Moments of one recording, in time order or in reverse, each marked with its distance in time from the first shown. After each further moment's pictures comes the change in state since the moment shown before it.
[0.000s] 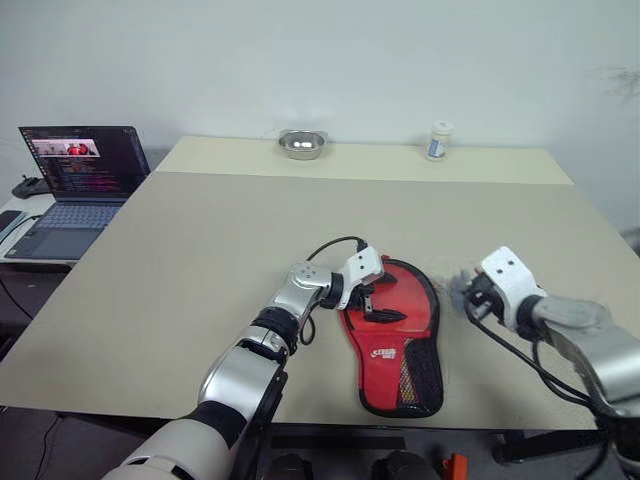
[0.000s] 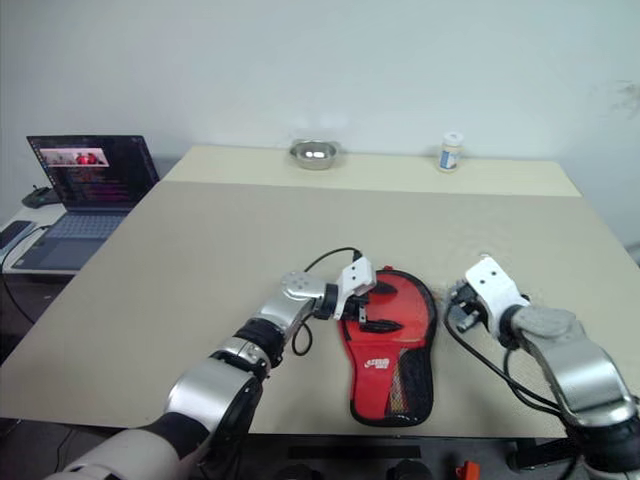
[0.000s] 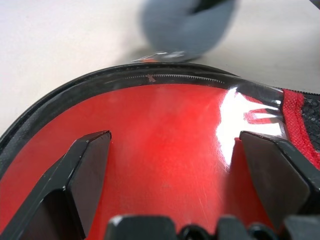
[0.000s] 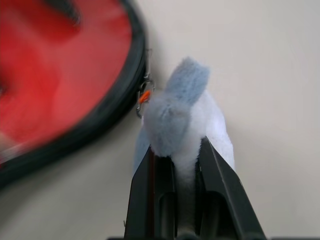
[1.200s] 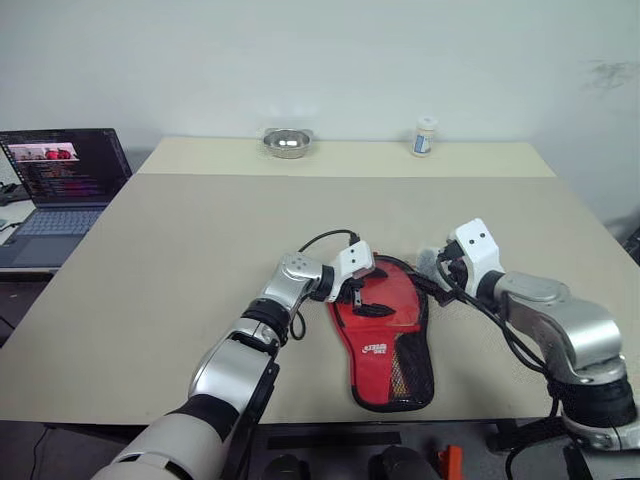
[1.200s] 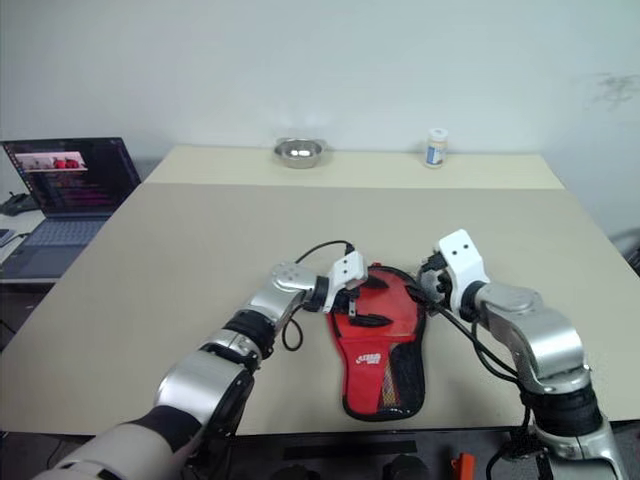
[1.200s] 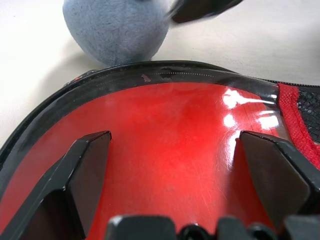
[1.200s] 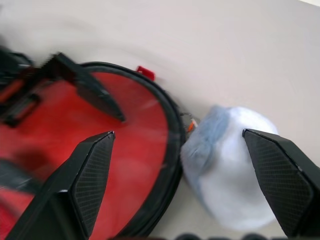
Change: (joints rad) left arm -0.038 0.057 -0.011 -0.006 0.007 -0.013 -0.028; right arm -0.314 0.285 0.099 0.283 0.031 -0.099 -0.175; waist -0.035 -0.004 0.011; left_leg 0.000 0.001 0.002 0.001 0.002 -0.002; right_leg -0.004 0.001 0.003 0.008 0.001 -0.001
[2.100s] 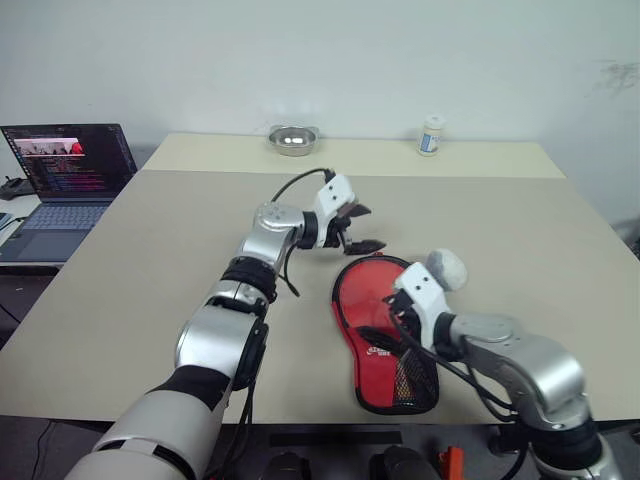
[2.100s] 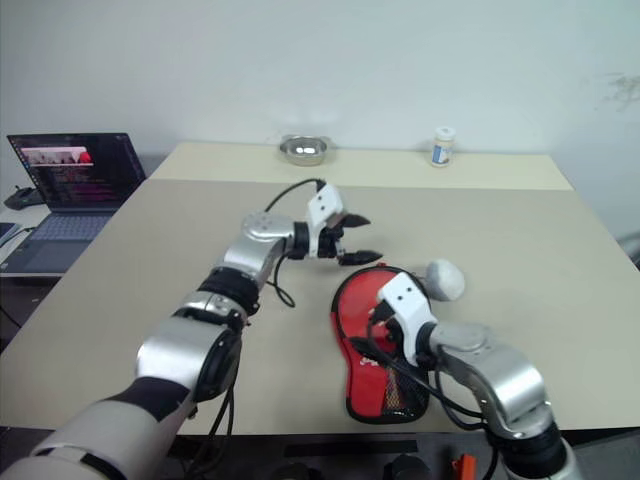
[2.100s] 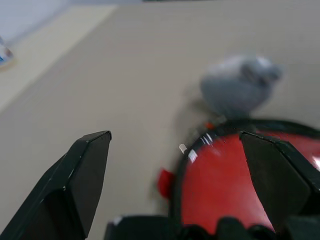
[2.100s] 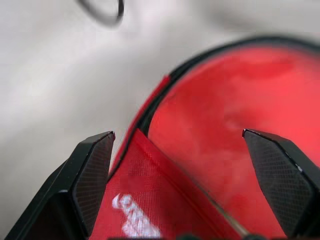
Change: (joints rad) left arm -0.091 0.098 0.129 -0.131 -0.023 0.141 0.006; right arm 0.136 0.104 0.009 -0.436 0.120 0.315 0.134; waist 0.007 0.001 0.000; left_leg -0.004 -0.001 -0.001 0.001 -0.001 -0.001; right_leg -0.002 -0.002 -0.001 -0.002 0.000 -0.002
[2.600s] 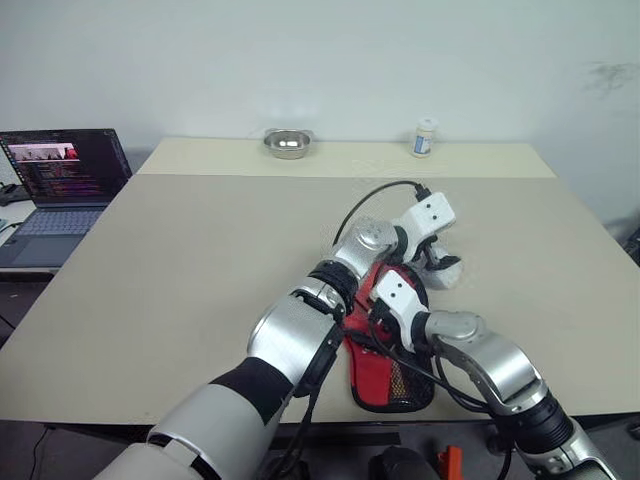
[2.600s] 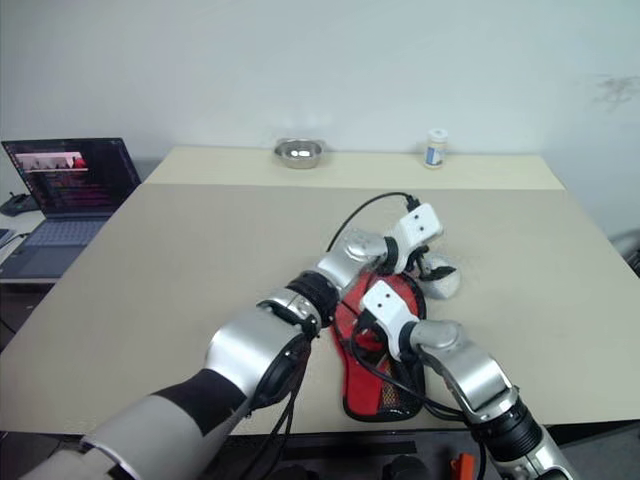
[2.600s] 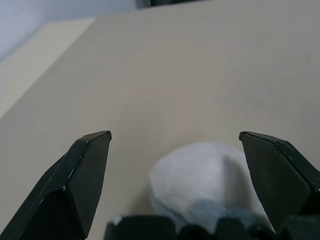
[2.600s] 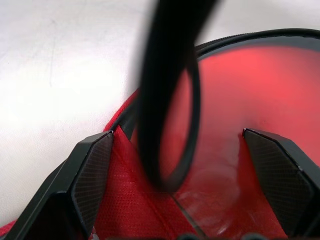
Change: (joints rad) left arm -0.281 -0.333 -0.008 0.331 0.129 -0.081 0.460; right arm -0.051 0.067 0.297 0.423 -0.209 -0.401 0.018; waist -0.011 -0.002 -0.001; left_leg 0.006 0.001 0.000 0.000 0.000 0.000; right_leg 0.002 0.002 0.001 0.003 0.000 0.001
